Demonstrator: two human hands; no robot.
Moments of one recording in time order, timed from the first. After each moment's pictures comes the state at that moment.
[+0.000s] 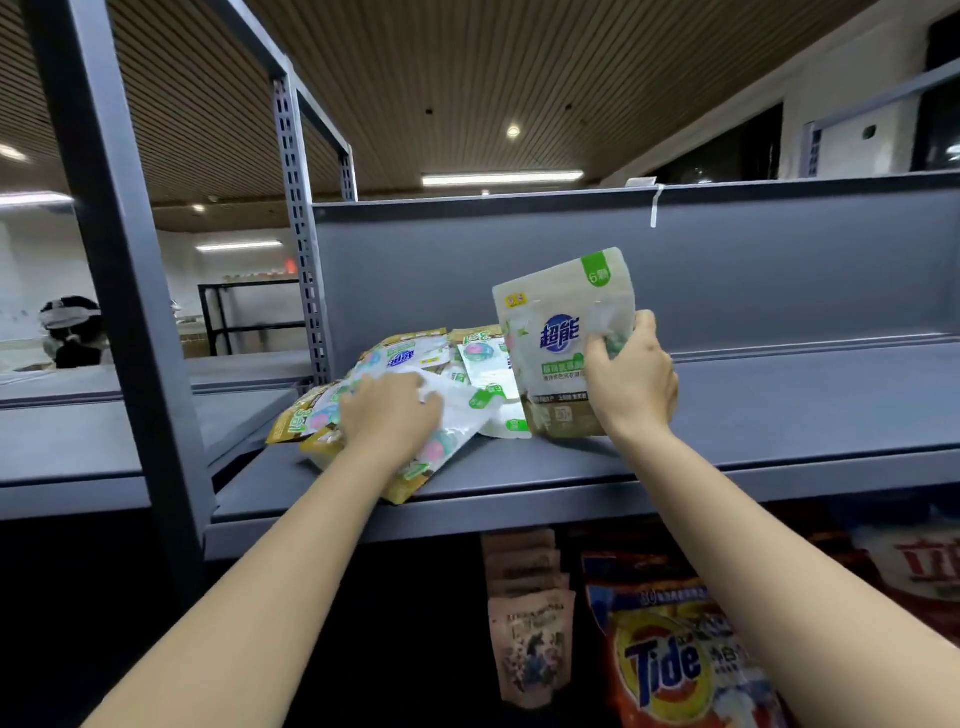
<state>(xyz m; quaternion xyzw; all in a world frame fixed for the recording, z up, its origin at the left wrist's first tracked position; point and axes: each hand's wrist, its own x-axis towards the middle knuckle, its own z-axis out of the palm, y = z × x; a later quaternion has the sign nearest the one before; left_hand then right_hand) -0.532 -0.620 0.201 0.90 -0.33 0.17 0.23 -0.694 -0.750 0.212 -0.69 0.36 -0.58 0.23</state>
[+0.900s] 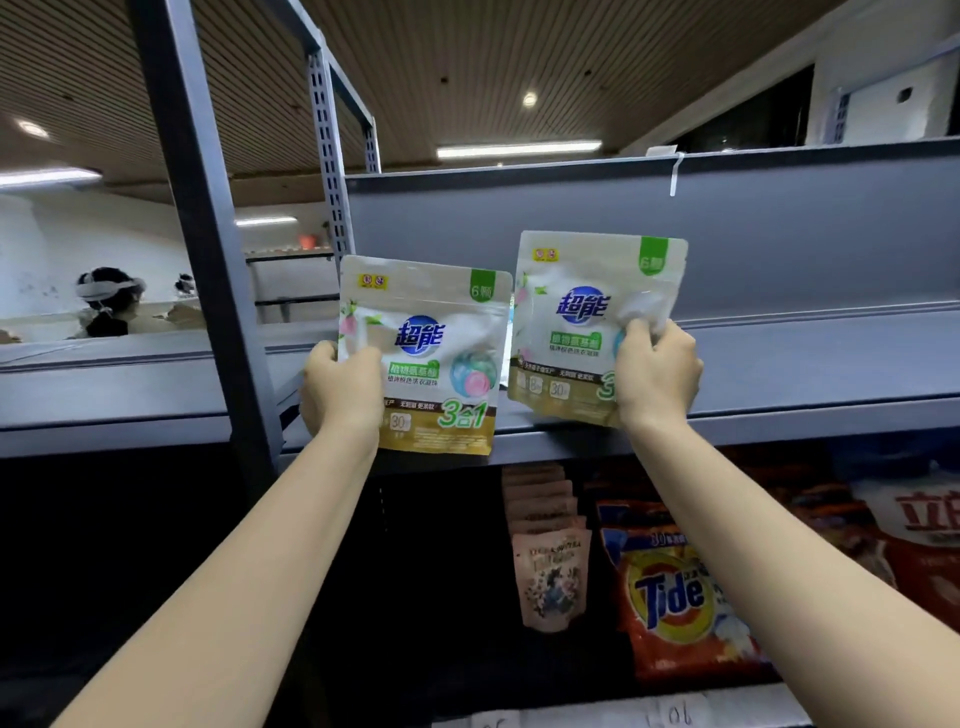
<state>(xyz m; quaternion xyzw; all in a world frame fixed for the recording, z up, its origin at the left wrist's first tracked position) -0.539 -0.543 0.190 0.71 -0.12 0.13 0.68 -0.720 -0.691 0.194 -0.61 0.37 -0.60 0.36</state>
